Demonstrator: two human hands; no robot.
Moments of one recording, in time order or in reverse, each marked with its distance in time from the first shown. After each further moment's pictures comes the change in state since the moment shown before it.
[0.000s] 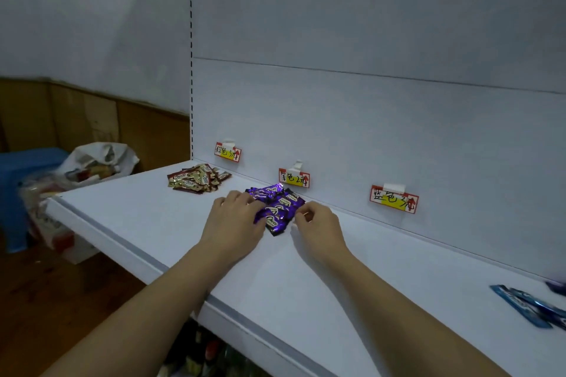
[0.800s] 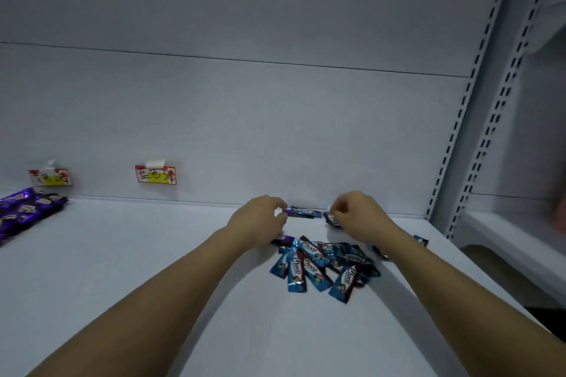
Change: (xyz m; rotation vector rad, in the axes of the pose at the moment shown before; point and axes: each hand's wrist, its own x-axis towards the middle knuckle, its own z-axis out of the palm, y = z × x) left_hand -0.007 0.431 0.011 -0.511 -0.416 0.372; right_hand -0.129 0.216 -0.398 -0.506 0.137 0.287
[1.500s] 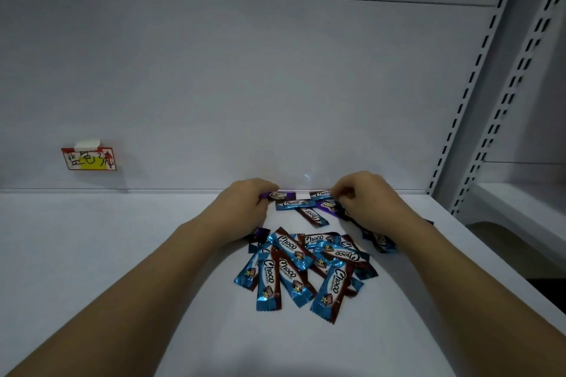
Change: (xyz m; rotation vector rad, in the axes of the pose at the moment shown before) left_hand 0.046 -0.004 0.034 -0.006 -0.022 0.128; right_hand 0.026 0.049 0.003 -0.018 0.028 0.006
